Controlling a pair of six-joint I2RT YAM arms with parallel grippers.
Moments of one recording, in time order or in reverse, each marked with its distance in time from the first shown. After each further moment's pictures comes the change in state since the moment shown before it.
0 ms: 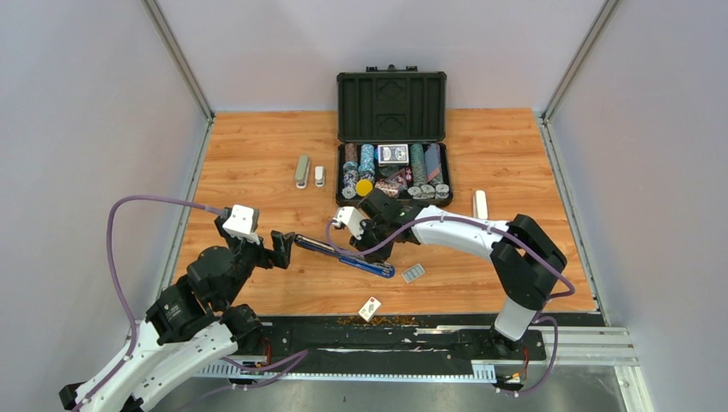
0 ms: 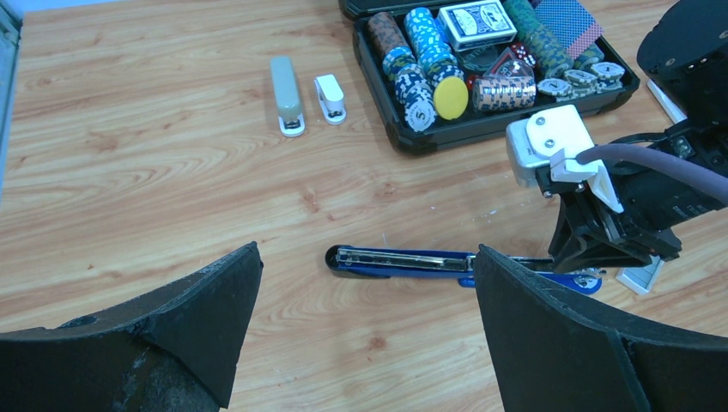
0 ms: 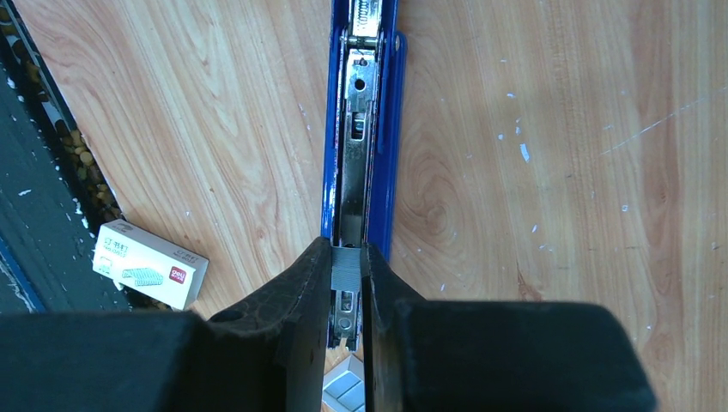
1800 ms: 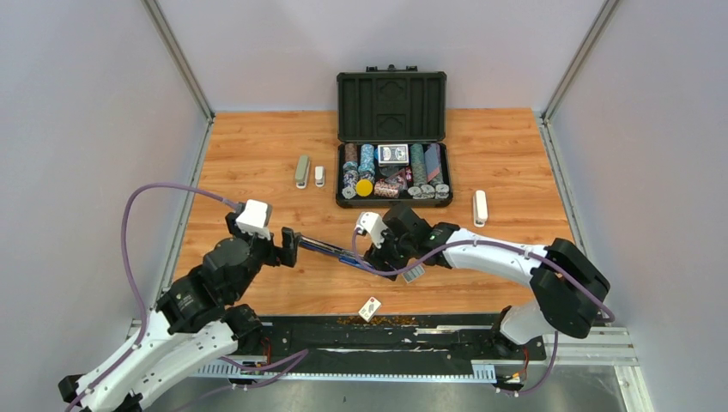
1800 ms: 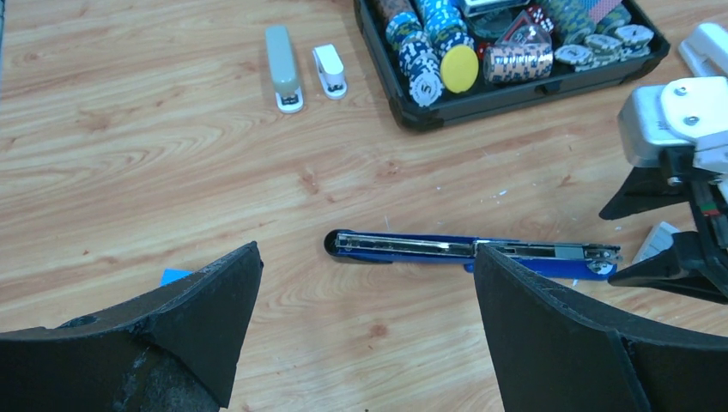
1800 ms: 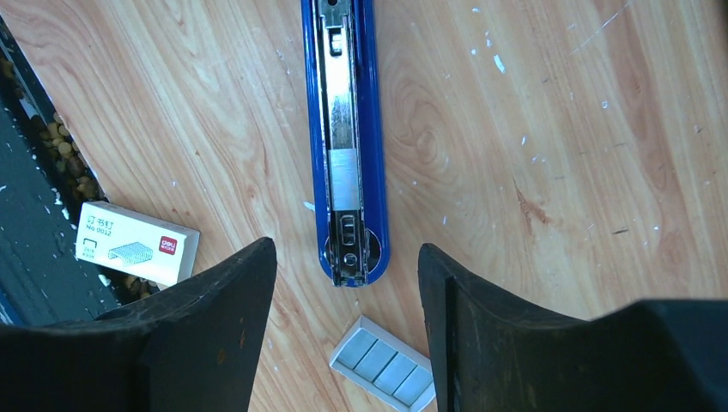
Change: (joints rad) left arm 0.001 0.074 0.000 -0.001 0.000 -0.016; right arm 0.006 -0.245 -0.295 0.206 0.097 0.110
